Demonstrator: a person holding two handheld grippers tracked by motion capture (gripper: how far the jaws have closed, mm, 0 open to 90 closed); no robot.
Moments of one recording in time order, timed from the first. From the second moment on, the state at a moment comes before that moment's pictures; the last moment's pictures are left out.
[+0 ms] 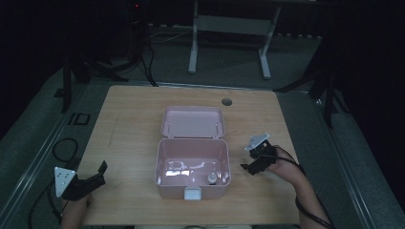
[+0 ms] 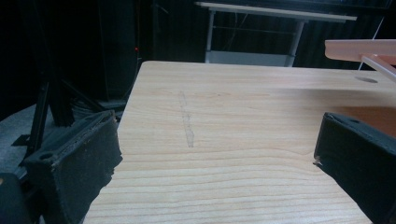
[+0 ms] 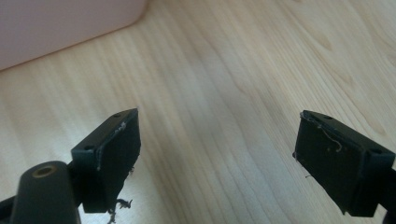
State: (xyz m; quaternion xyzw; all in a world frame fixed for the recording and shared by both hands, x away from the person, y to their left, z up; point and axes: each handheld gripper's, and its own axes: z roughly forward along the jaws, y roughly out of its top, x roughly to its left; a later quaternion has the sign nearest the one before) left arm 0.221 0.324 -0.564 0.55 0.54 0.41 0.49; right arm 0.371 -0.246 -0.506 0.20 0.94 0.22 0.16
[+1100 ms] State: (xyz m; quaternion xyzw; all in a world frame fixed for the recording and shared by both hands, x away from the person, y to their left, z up) left arm 0.220 0.324 -0.564 0.55 0.53 0.41 0.49; right arm 0.360 -0.313 -0.535 0.45 0.77 0.32 0.31
